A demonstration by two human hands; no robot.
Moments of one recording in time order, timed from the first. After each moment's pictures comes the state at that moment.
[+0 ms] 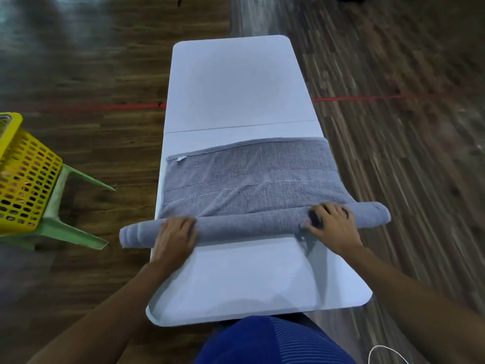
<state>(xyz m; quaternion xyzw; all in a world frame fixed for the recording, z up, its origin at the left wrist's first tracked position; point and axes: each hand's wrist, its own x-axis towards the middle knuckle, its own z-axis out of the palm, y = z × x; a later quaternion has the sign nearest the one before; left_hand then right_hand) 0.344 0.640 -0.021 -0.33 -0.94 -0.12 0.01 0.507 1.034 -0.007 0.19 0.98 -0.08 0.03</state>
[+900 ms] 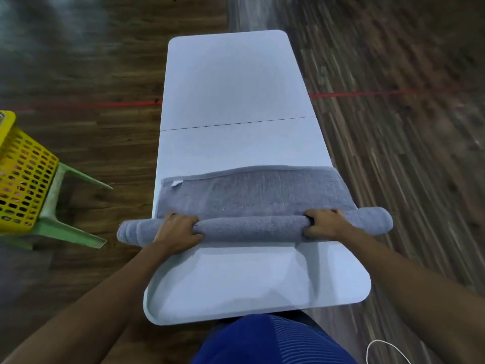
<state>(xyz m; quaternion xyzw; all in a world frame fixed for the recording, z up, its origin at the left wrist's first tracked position) 0.317 0.667 -0.005 -0.33 -0.92 -0.01 -0.19 0.480 1.041 0.007 0.17 0.92 -0.17 0.29</state>
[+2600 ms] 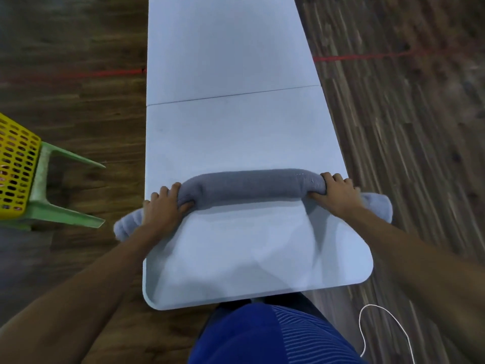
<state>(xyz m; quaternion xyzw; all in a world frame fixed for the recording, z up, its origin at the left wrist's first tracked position) 0.297 0.663 -0.017 -0.19 -0.96 0.00 -0.19 0.474 1.056 -0.006 0.31 0.92 -0.13 0.19</state>
